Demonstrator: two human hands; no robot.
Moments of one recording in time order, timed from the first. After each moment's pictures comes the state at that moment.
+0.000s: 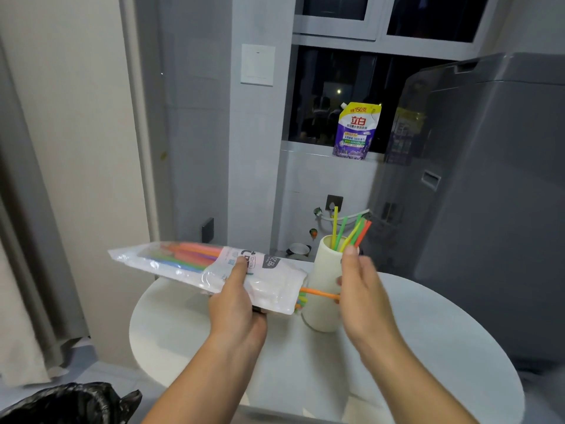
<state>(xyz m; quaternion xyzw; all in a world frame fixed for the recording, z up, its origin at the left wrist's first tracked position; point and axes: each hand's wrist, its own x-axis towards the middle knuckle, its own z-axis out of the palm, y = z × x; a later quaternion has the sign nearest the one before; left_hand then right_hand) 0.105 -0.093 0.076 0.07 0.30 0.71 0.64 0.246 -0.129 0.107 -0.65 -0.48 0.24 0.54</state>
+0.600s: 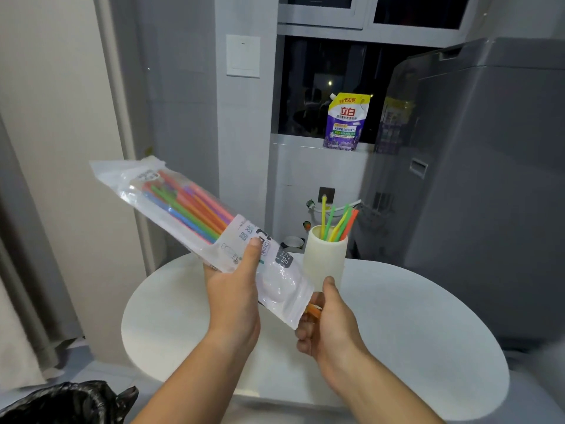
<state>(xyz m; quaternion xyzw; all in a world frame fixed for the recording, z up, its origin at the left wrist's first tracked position) 0.118 -0.100 0.078 0.26 0.29 0.76 0.52 0.230 -0.137 0.066 -0.57 -0.25 0.57 0.54</state>
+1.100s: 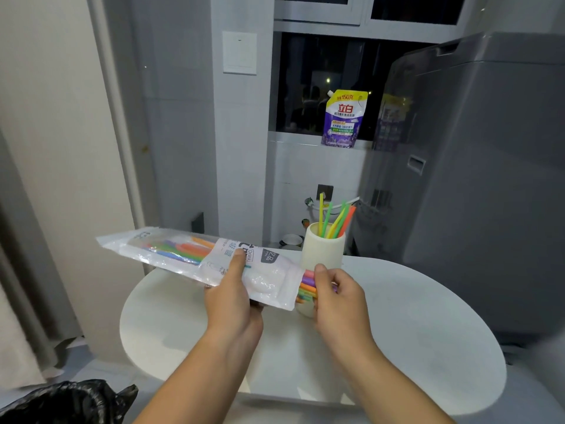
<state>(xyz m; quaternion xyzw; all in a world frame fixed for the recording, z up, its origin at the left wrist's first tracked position) 0.119 -0.096 0.065 0.11 0.33 0.71 0.62 0.244 -0.131 0.064 -0.61 -0.43 0.32 0.58</state>
